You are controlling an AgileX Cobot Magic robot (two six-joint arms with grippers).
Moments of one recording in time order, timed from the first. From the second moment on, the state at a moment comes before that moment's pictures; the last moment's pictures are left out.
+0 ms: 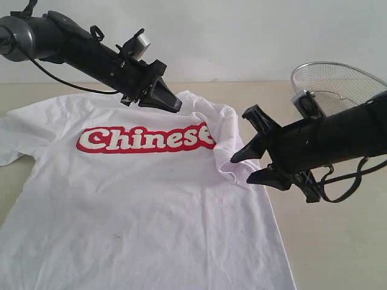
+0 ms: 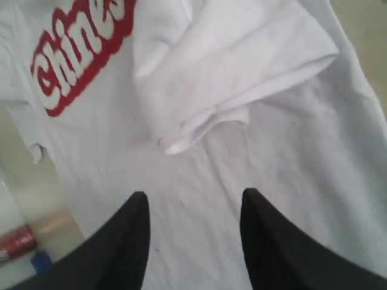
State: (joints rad) left arm -0.18 2.37 -1.93 -1.02 1.21 0.70; right arm 0.12 1.71 -0.80 1.42 0.57 -0.43
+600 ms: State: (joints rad) left arm -0.18 2.37 -1.93 -1.02 1.21 0.70; right arm 0.12 1.71 -0.73 1.73 0.47 -0.50
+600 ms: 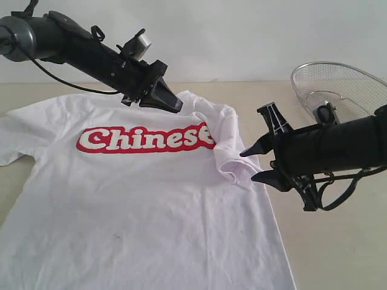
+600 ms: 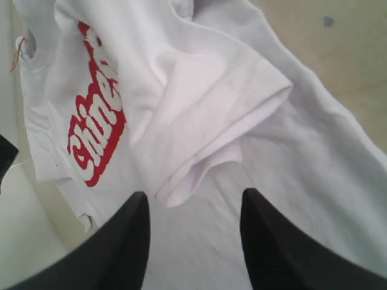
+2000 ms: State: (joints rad) left arm -0.18 2.37 -1.93 -1.02 1.21 0.70; right arm 0.14 1.79 -0.78 1.75 0.35 -0.27
